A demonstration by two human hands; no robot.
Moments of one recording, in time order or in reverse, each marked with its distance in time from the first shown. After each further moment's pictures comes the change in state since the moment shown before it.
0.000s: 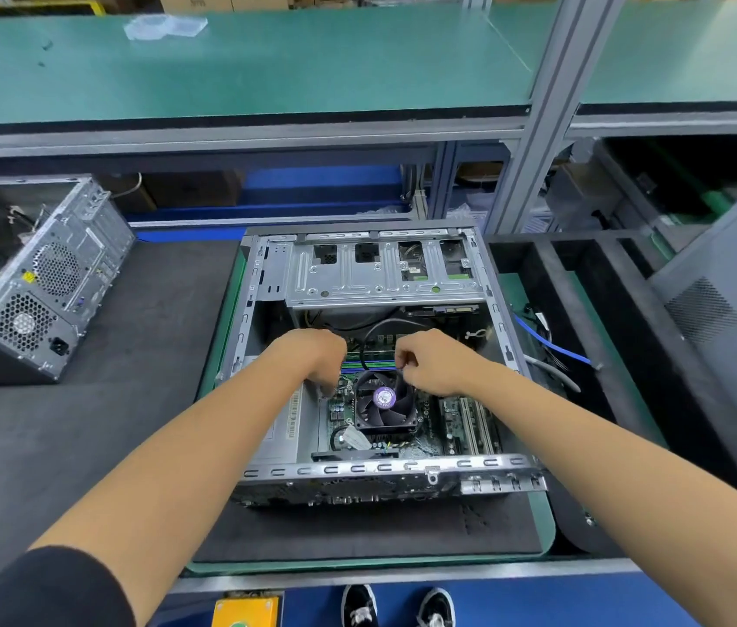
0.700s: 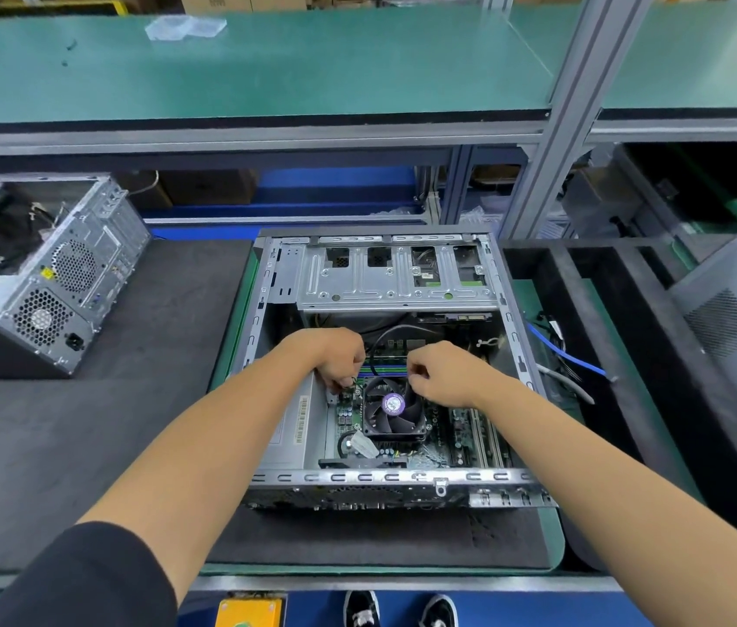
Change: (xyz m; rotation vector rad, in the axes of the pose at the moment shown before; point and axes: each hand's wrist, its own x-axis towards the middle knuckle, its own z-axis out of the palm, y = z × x) left_hand 0.024 -0.009 0.000 -0.339 -0.038 0.087; right_hand 0.000 0.003 0.002 -0.047 -0.041 -0.037
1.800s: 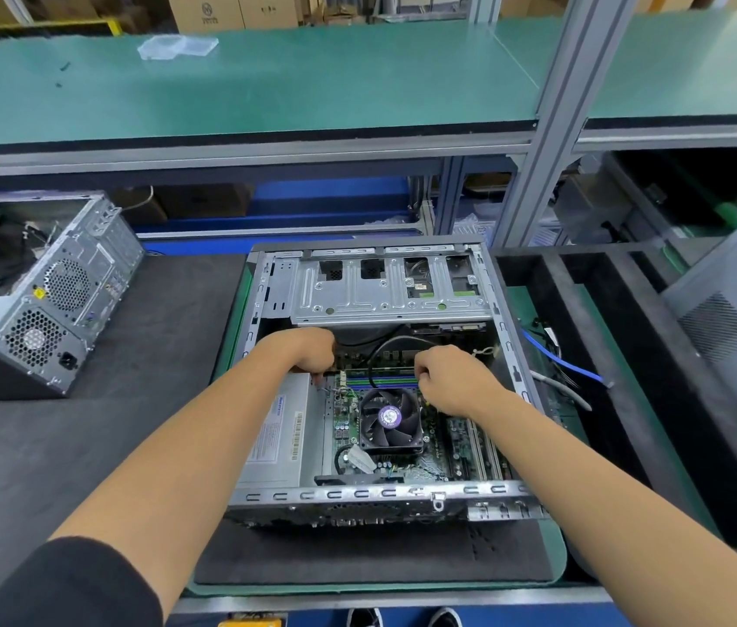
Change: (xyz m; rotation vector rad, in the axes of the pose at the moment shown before) left_hand 0.001 -0.018 -0.014 -0.168 0.029 -0.225; right_hand -0.002 0.000 -0.004 -0.071 0.096 0.160
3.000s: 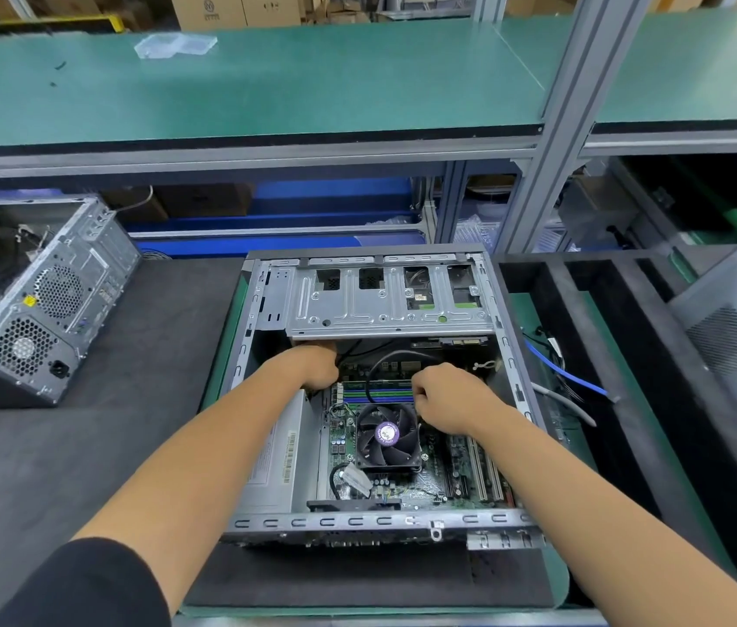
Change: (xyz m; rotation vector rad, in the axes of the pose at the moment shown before) left_hand 0.027 0.000 0.010 0.062 0.110 -0.070; right_hand 0.007 0.004 0.003 -0.020 -0.100 -0.015
